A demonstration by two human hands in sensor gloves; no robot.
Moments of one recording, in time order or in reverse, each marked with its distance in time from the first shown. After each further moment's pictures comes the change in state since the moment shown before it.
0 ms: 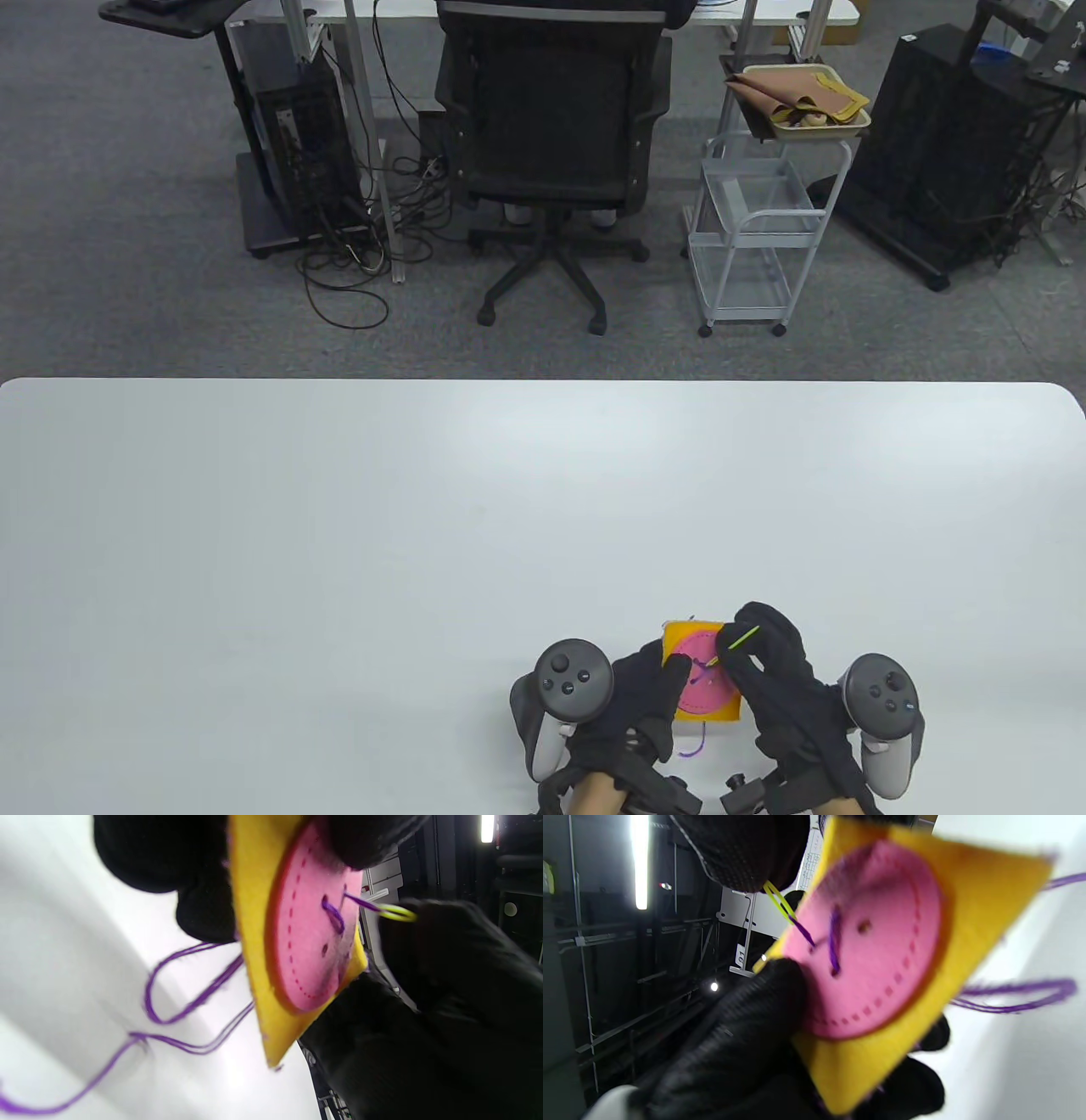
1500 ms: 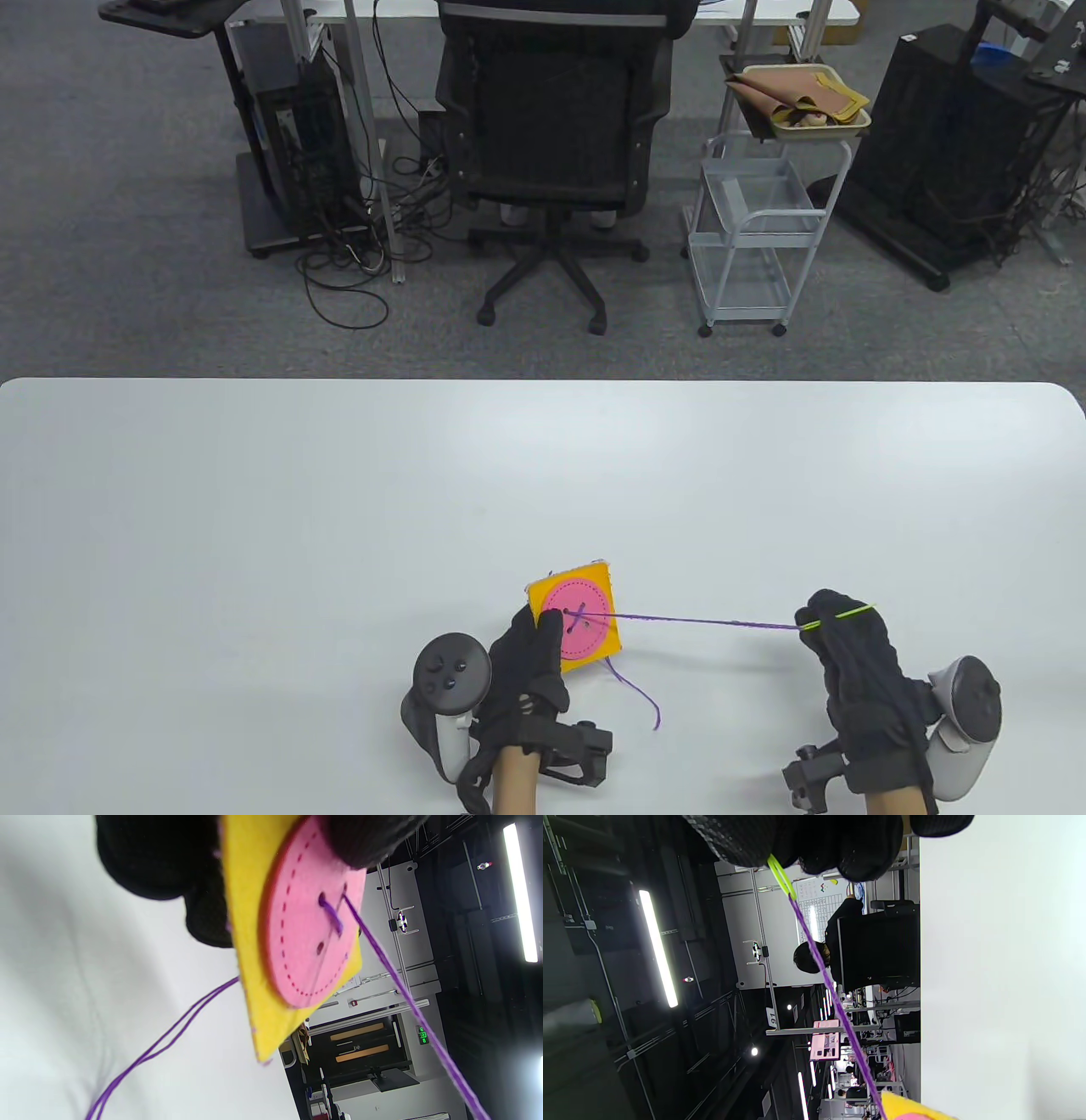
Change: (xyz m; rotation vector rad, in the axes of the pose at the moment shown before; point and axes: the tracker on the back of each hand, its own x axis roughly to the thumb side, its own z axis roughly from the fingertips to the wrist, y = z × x) left_hand -0.043 0.083 0.011 0.339 0.152 0.105; right_hand -0.002 -0.055 0.000 -0.108 0.010 -0.368
